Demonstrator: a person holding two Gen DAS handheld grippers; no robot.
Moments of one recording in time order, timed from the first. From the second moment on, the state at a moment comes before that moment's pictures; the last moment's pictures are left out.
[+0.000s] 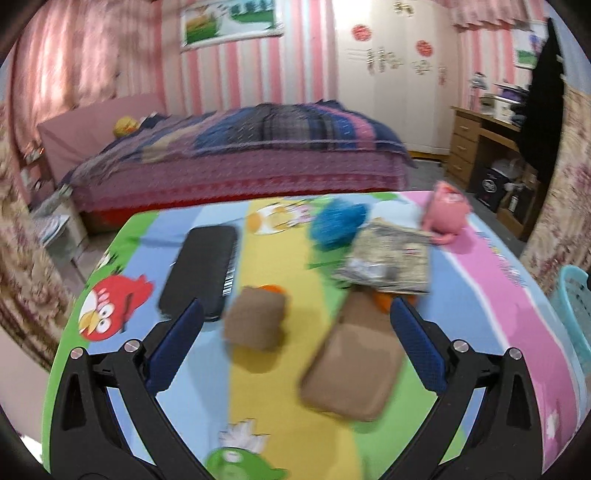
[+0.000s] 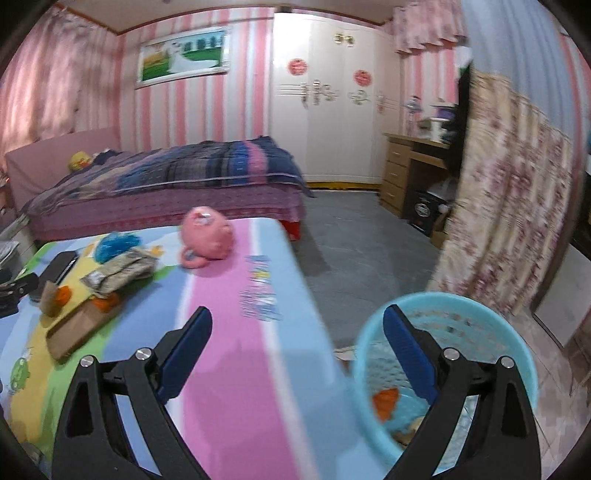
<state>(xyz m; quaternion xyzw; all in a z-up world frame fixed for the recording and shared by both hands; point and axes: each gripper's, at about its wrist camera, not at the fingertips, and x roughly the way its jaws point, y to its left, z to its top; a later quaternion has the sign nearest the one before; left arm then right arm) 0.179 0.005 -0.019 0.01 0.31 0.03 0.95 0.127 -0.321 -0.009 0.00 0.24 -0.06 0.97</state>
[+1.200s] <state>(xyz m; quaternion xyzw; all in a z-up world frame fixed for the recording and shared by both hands) 0.209 0.044 -0.055 0.02 0.37 0.00 0.93 0.195 -0.236 -0.056 0.02 0.31 0.00 0.95</state>
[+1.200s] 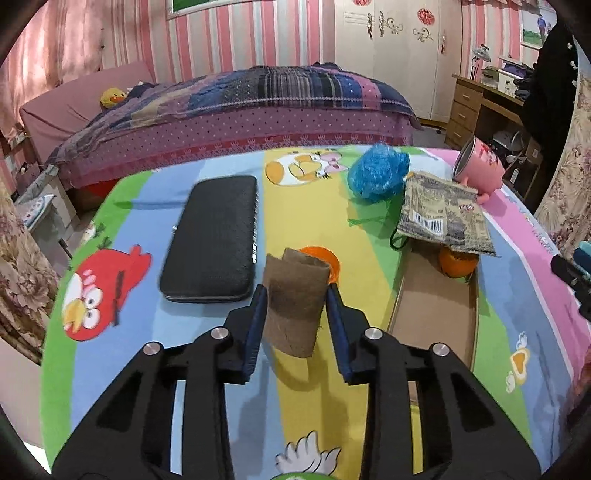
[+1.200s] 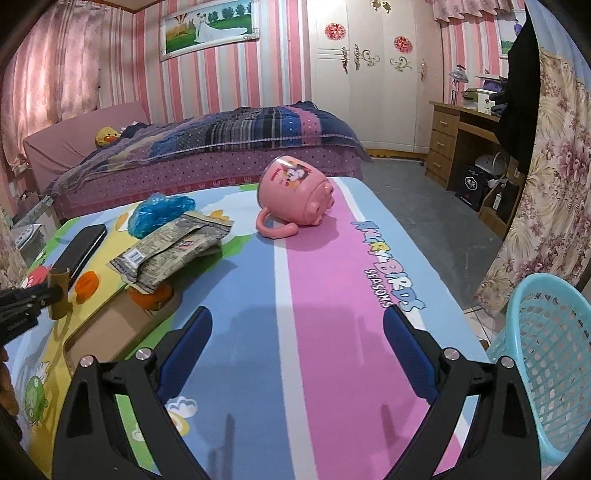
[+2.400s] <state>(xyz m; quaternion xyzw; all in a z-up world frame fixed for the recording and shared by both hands) 0.221 0.121 -0.028 -0.09 0.36 0.03 0.93 0.240 -0.125 -0.069 -0.05 0.34 0.13 0.93</state>
